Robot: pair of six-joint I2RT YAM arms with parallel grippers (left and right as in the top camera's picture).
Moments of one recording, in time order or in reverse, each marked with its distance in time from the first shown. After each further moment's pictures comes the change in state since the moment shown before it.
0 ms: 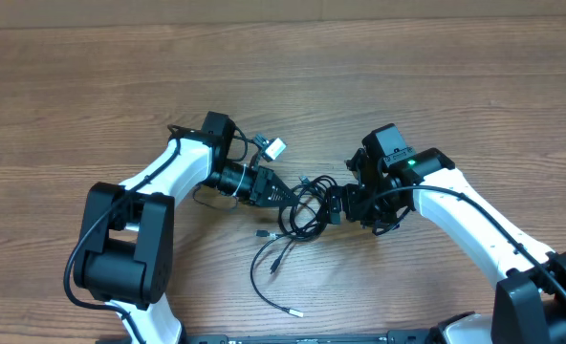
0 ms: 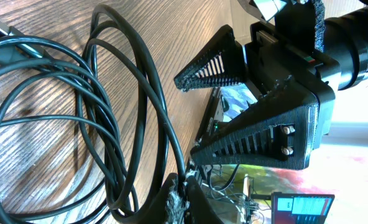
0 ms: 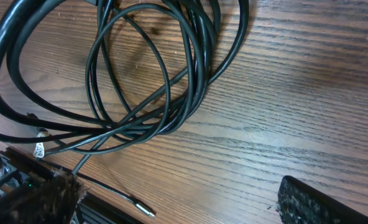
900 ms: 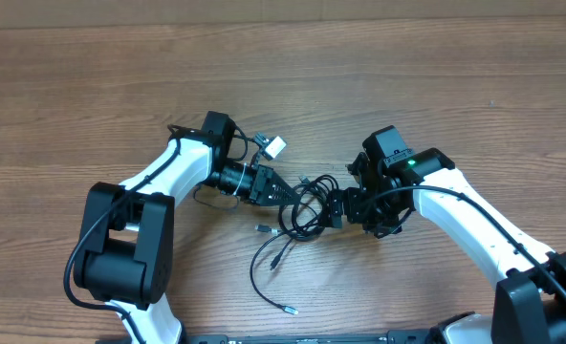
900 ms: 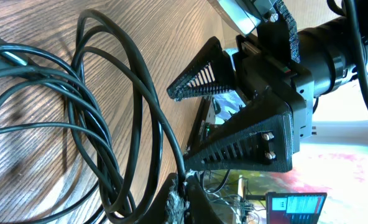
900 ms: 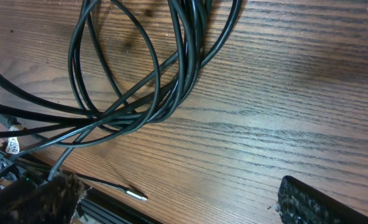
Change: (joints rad) left arm 0.000 0.000 0.000 0.011 0.040 0.000; right arm 0.000 0.000 0.000 -0.046 0.000 -0.001
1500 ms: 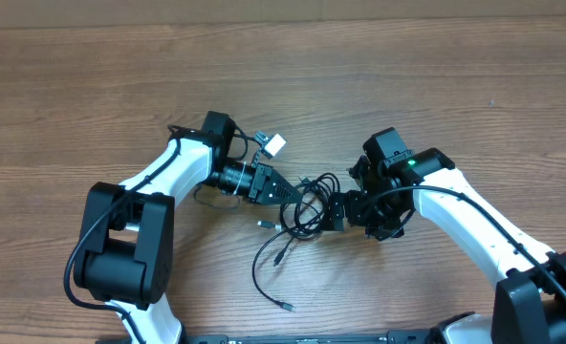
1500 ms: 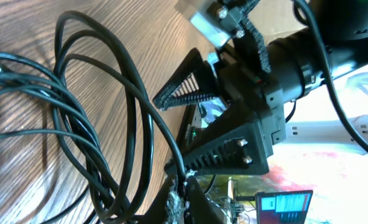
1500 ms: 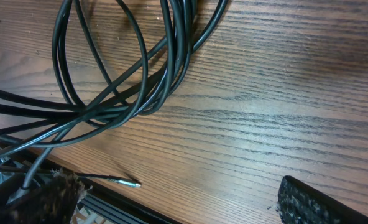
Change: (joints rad) left arm 0.000 0.000 0.000 -0.001 0.062 0.000; right arm 0.000 0.000 0.000 -0.040 0.000 0.000
